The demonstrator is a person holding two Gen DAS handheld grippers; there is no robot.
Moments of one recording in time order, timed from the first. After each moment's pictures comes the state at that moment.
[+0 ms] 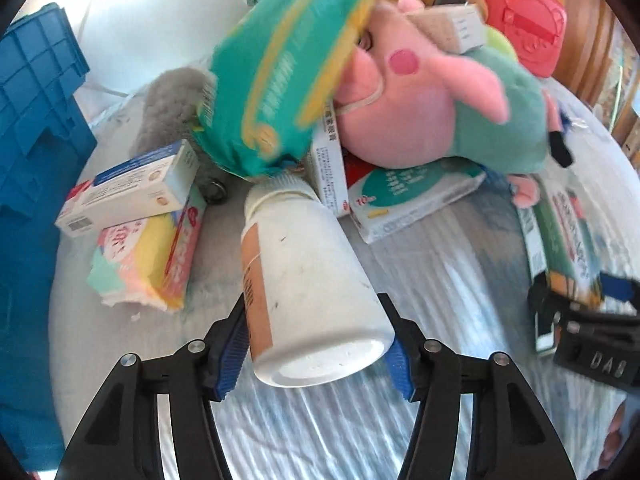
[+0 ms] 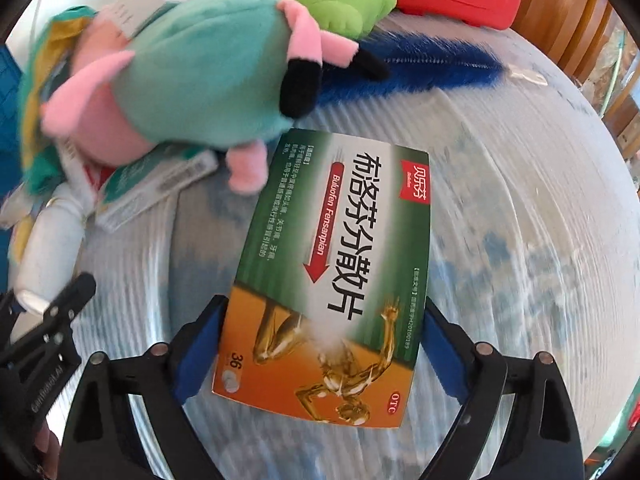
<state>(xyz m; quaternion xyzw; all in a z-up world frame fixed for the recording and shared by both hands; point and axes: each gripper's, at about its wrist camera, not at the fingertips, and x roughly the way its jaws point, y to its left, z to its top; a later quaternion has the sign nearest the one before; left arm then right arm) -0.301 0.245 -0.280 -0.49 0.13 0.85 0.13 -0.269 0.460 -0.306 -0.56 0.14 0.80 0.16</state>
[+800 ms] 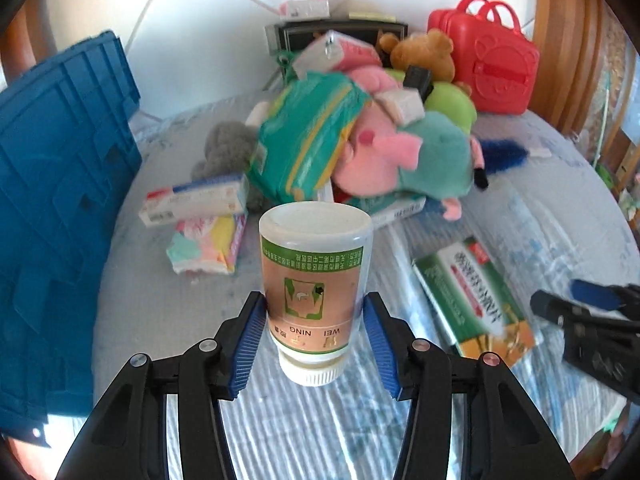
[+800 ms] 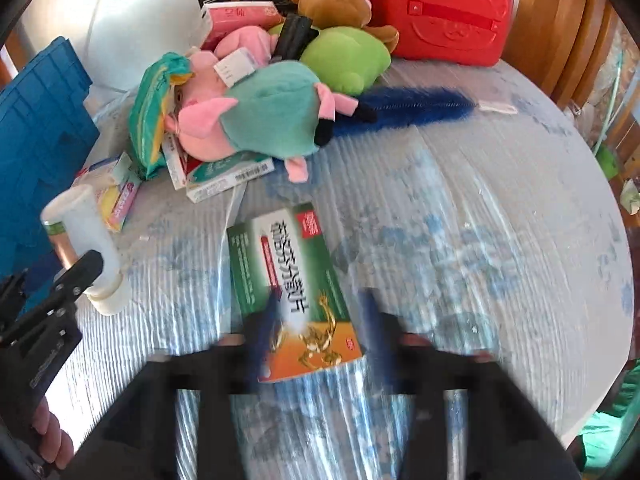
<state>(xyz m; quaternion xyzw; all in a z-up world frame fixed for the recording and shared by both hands) -0.247 0.219 -0.221 -0.46 0.11 0.87 0.13 -0.215 0.444 -0.240 -0.53 0.12 0.83 0.12</state>
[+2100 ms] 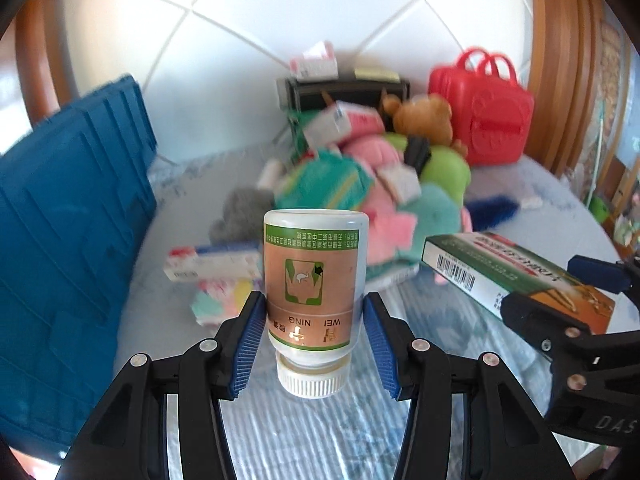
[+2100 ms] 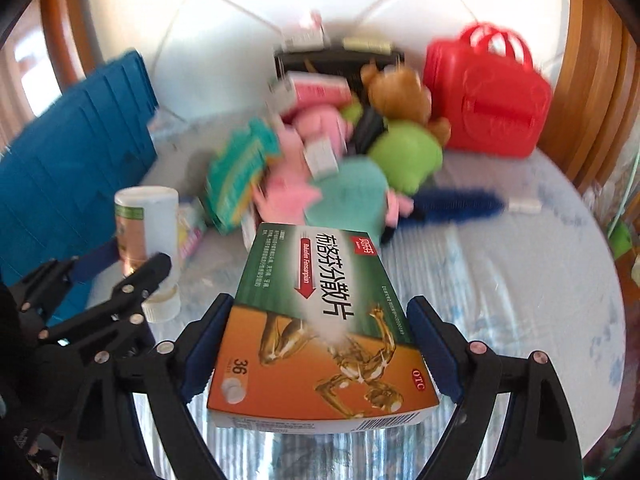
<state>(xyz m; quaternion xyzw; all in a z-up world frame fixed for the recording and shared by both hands) -0.250 0.207 -0.137 -0.36 0.08 0.92 0.12 -0.231 0.403 -0.147 -0.43 0.06 0.90 0.06</state>
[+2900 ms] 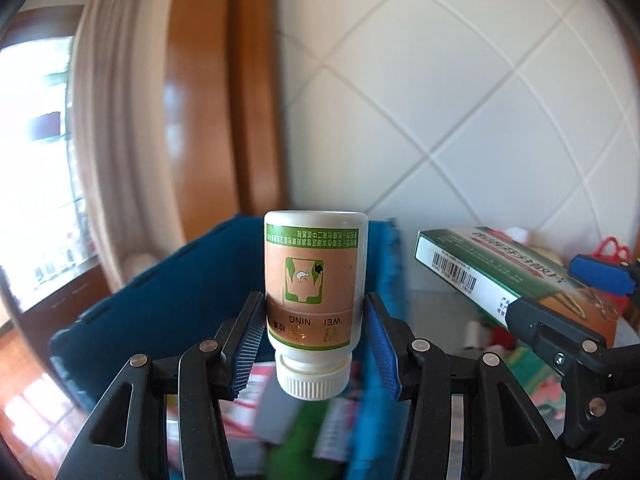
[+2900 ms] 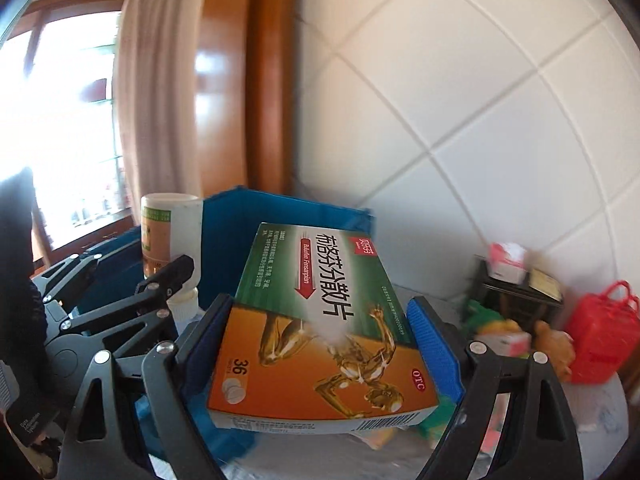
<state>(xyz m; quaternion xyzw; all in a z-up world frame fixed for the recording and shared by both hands) -0.247 -0.105 0.044 -0.19 0.00 0.97 -0.11 -0.291 0.108 0.047 -0.21 -0.05 0.96 -0.17</state>
